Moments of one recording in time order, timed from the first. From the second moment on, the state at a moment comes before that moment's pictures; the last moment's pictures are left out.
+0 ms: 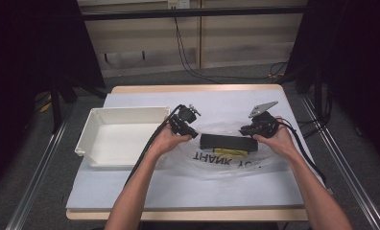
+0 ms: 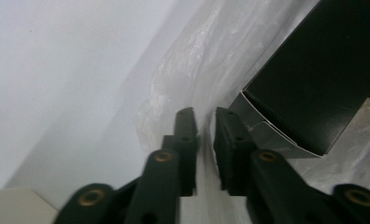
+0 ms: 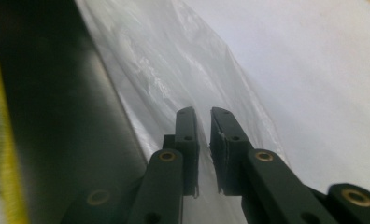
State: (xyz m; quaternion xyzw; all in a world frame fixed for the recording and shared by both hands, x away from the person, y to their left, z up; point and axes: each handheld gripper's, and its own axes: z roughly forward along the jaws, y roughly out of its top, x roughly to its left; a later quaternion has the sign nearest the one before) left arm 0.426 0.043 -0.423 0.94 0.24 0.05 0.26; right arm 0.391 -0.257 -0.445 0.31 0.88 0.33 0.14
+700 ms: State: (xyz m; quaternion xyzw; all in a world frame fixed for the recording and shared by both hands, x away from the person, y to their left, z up) left arm 0.394 0.088 -0.396 0.90 0.20 0.08 0.37; right arm 0.331 -0.282 -0.412 0.30 0.83 0.45 0.16
